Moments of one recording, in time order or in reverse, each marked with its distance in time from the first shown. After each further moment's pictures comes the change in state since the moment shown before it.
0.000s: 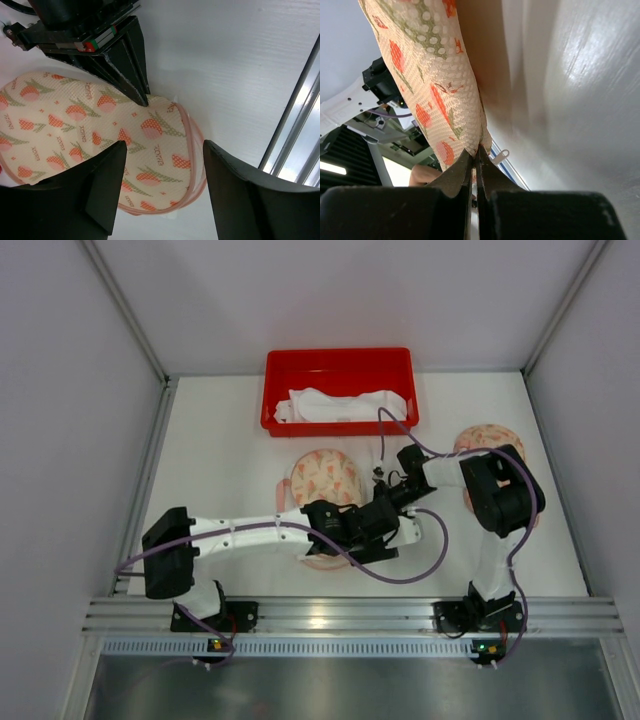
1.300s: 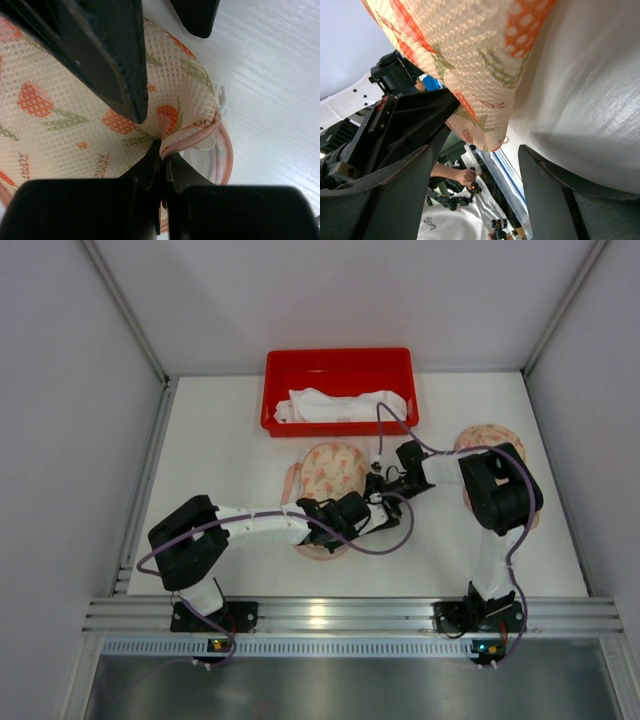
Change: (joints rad) left arm 0.196 0.086 -0.274 0.219 0.028 -0.095; right arm -0.002 0.022 0.035 0.015 -0.034 -0.015
